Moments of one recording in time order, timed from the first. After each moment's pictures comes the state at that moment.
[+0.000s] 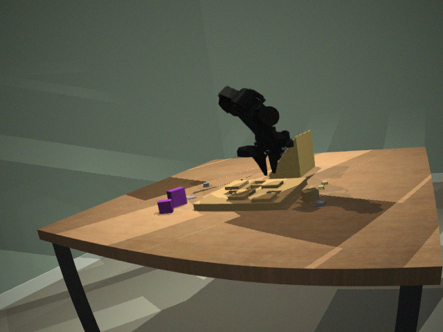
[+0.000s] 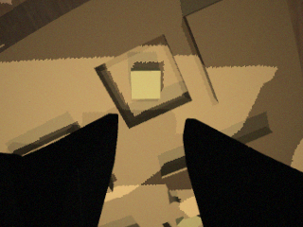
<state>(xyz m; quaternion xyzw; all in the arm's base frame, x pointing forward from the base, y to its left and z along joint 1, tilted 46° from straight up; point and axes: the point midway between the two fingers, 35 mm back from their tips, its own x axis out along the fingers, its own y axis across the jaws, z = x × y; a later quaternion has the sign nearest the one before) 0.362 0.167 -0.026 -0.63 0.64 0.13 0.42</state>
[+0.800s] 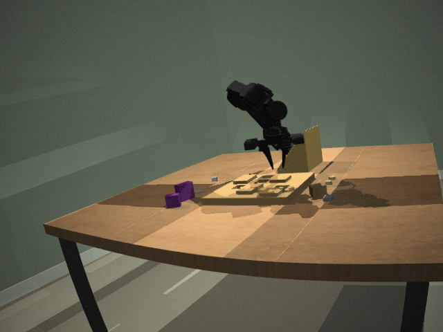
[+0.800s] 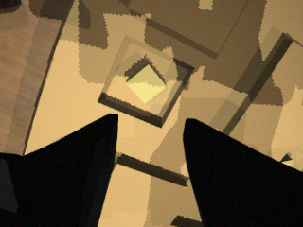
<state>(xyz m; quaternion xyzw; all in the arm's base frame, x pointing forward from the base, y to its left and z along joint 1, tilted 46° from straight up) 0.362 0.167 -0.026 -0.45 0.65 -0.09 0.60</state>
